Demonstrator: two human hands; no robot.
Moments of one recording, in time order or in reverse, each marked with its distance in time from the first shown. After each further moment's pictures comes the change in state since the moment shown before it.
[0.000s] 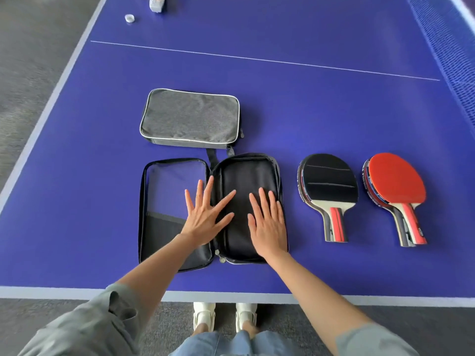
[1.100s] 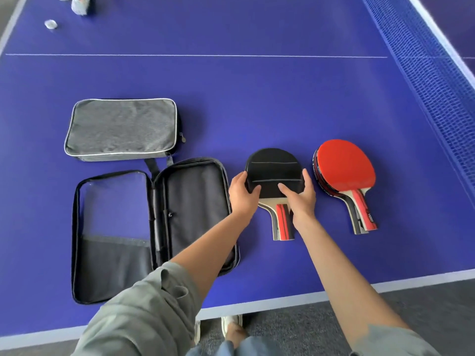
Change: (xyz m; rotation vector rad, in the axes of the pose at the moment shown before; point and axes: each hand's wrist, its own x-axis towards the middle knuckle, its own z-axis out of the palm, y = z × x) left_hand 0.111 0.221 0.011 -0.966 0.110 -0.358; right_hand 0.038 0.176 -0.067 1.284 0.284 0.807
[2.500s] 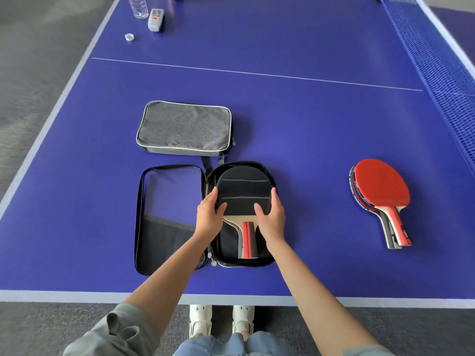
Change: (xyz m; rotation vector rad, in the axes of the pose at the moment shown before) left_hand -0.040 -0.076 -0.177 0.122 0.084 0.026; right_hand -0.125 0.012 0.117 -0.318 -0.261 -0.231
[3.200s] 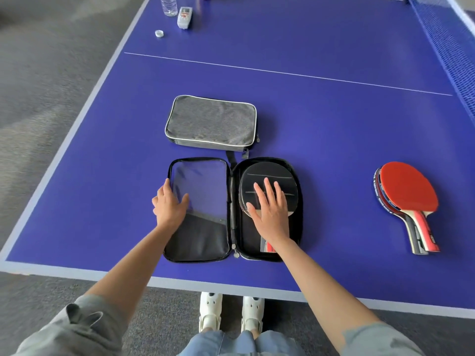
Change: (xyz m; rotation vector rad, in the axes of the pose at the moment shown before) left_hand 0.007 -0.068 -0.117 0.266 0.244 -0.244; right_hand -0.004 0.007 0.044 -0.799 -0.092 -0.542
